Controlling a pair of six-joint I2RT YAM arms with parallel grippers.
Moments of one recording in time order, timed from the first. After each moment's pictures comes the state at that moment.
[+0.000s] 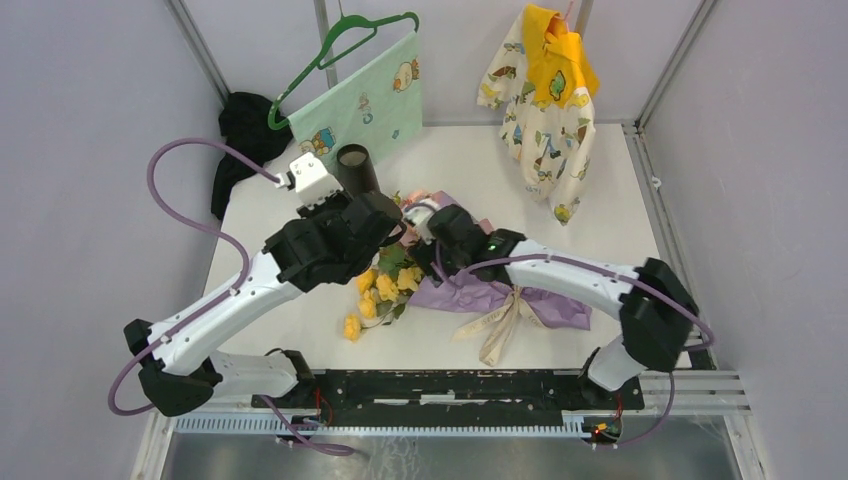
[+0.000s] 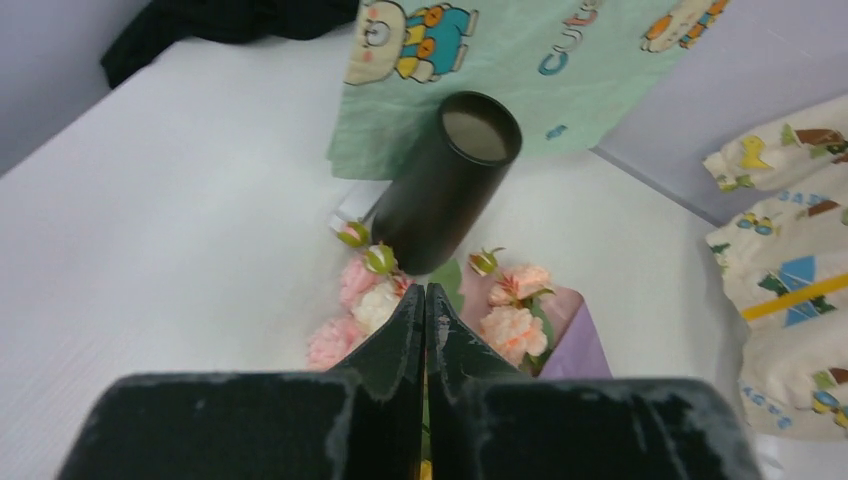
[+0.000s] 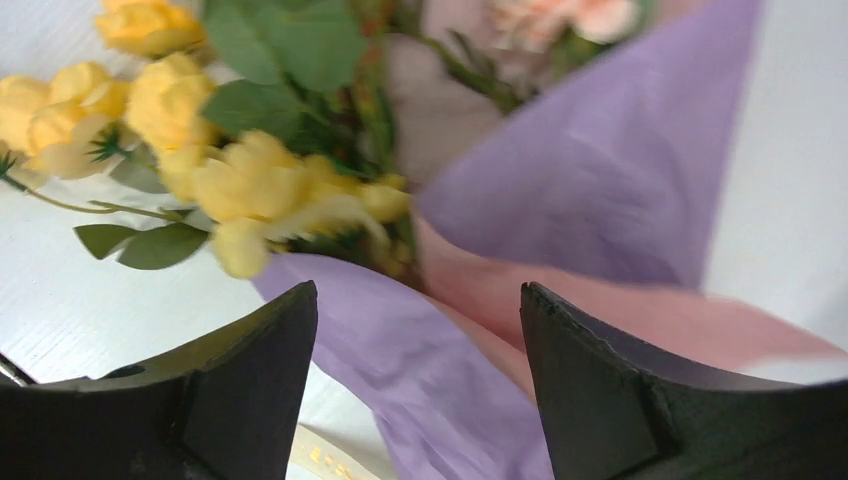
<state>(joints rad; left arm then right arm) -0.96 1.21 1.39 -0.97 -1.22 -1.09 0.91 1.51 1.10 -0.36 0.17 0.04</state>
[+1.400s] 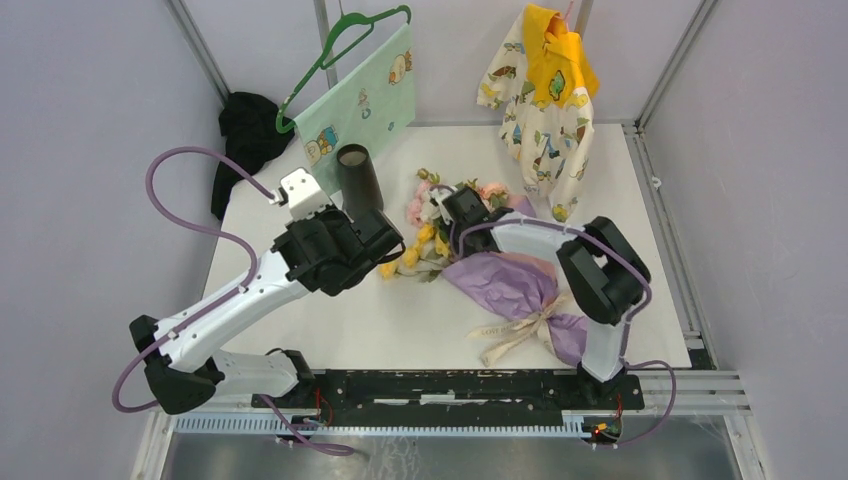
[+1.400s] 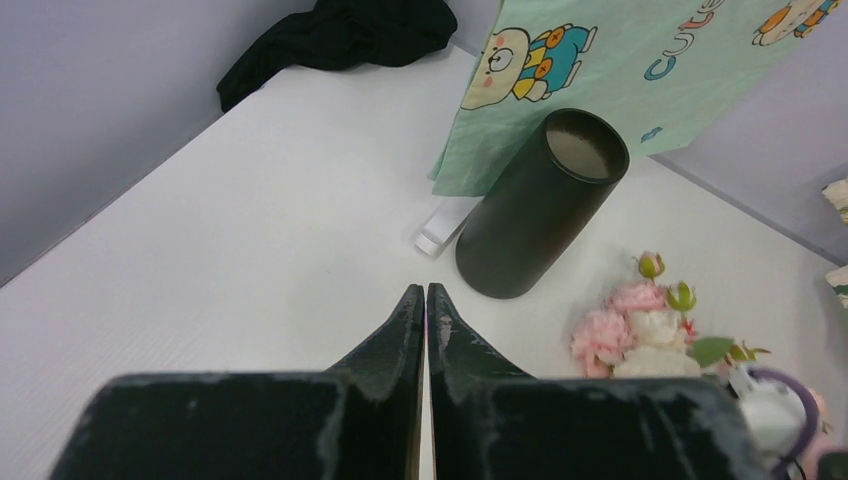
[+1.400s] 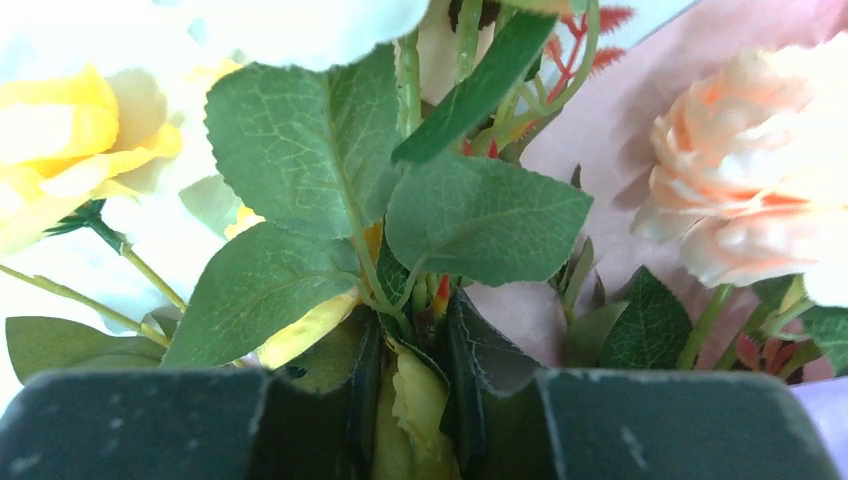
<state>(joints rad) -0.96 1.21 1.36 -1.35 -1.36 -1.41 0.70 1.82 1.08 -0.24 0.09 0.07</state>
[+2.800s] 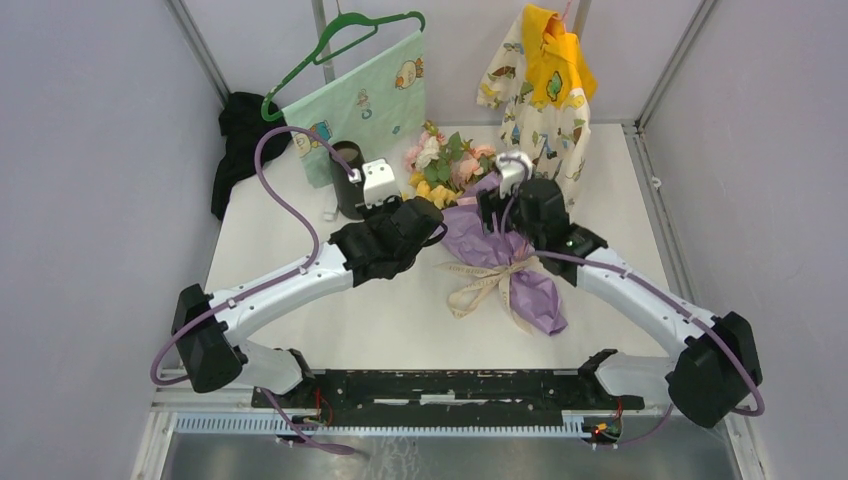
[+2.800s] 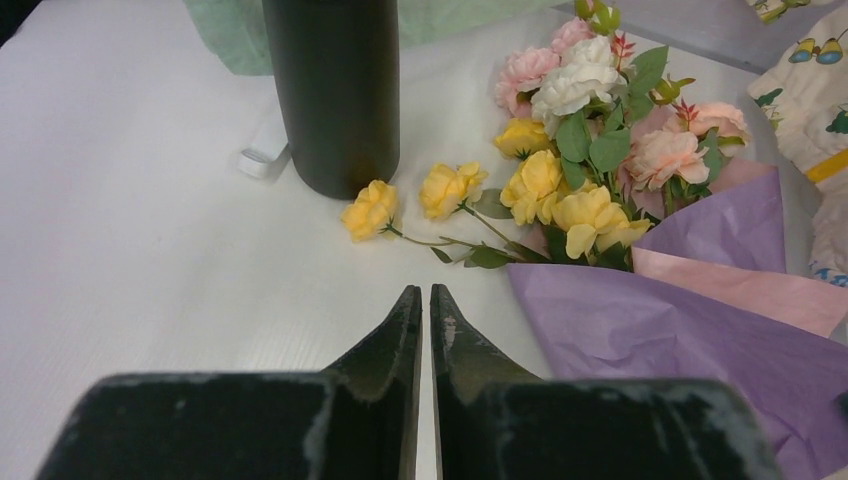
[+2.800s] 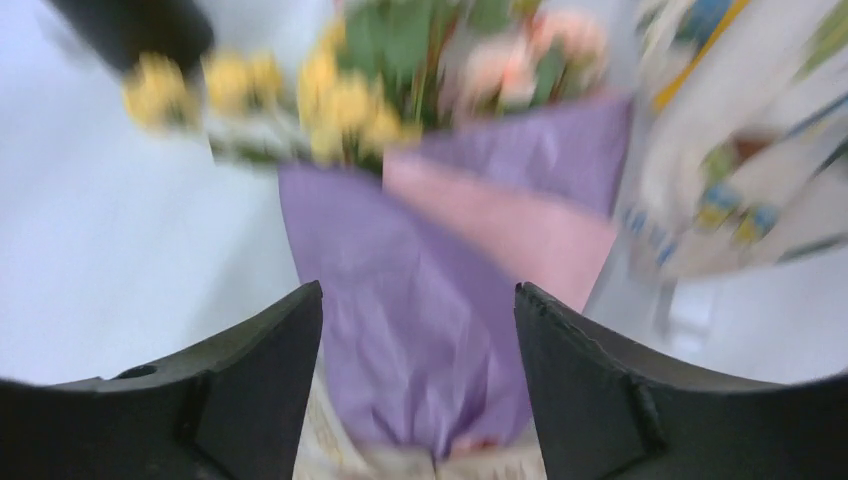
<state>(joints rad) -0.96 1.39 1.23 -0.64 -1.10 -0.88 0.59 1.27 1.02 -0.05 0.19 0.01</state>
